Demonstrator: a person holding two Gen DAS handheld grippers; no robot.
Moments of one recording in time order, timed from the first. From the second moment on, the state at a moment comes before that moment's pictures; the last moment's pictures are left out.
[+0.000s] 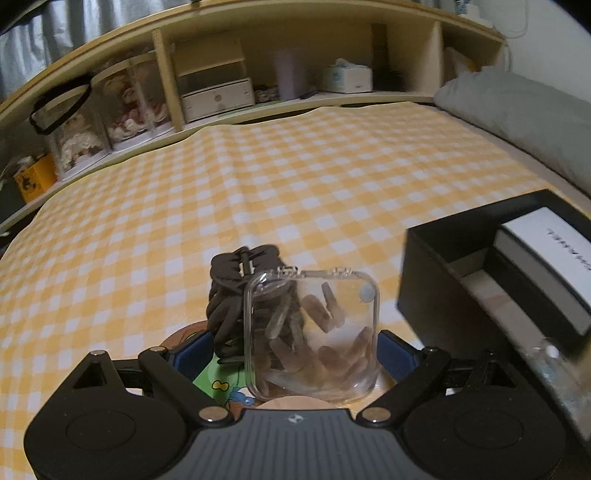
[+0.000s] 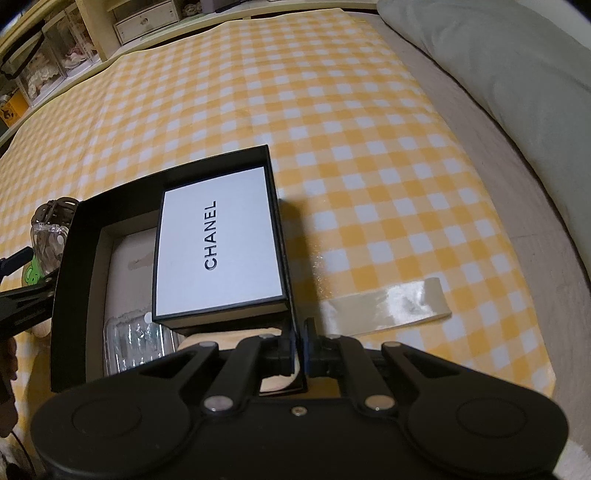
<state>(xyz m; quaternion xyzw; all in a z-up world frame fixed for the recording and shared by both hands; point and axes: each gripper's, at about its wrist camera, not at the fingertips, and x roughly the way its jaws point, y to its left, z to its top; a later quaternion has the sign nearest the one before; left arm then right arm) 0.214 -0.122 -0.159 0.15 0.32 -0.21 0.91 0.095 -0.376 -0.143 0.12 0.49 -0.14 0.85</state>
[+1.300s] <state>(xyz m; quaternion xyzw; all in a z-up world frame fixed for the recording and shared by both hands) 0.191 -0.093 -0.043 -0.06 0.37 -0.21 0.90 0.098 -0.375 -0.145 0.11 0.50 -0.14 0.85</state>
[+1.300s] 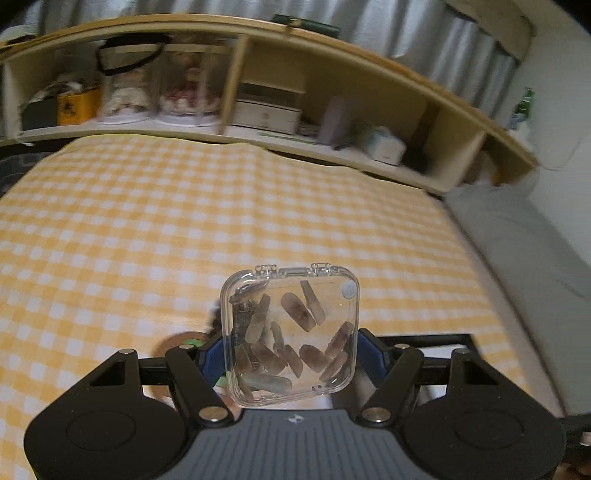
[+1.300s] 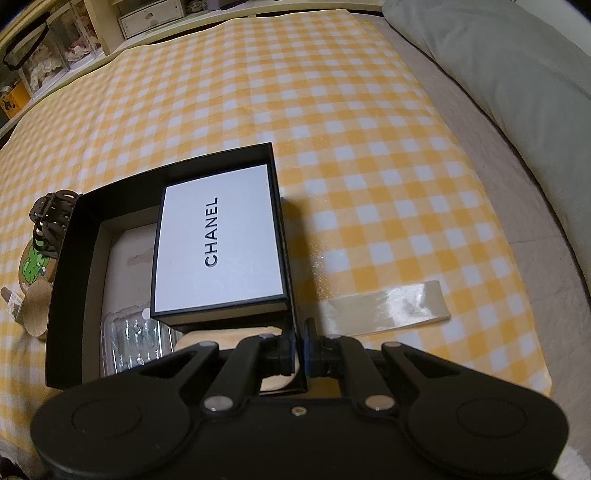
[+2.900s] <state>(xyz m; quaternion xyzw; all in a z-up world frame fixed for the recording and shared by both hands) 0.203 -0.211 -0.091 -0.01 0.50 -0.27 0.82 0.099 -0.375 -0.144 0.10 0.50 -0.13 0.85</state>
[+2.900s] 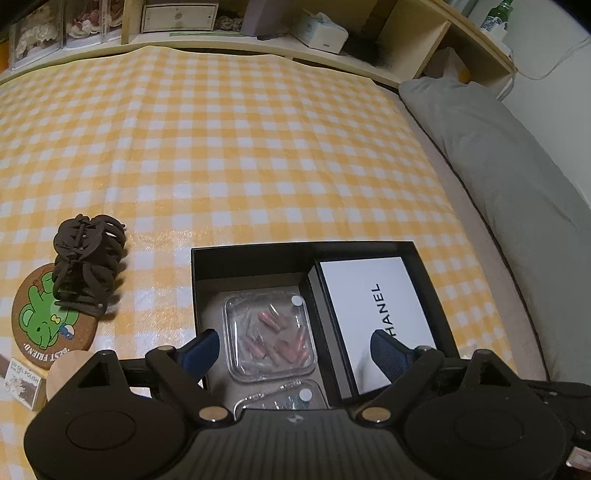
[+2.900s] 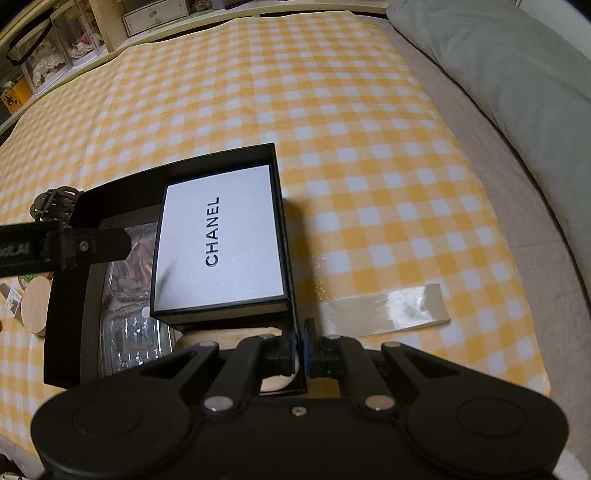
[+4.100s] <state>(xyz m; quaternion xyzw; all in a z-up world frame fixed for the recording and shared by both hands) 0.142 -0.091 -0.010 0.05 0.38 -0.30 0.87 0.100 -0.375 -0.145 0.10 0.50 -0.13 0.85</state>
